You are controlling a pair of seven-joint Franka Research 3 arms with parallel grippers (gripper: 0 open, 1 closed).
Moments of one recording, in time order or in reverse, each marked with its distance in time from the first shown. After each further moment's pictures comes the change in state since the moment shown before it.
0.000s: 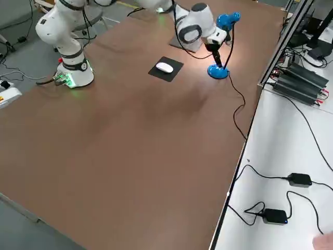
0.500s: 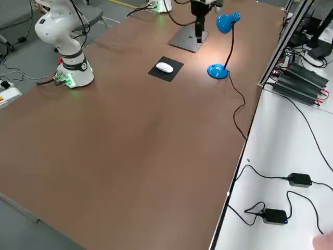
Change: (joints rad) left arm 0.001 0.013 0.022 0.025 0.000 -0.051 0.004; right arm -0.027 -0.478 -0.188 -0.040 0.241 -0.693 0.015
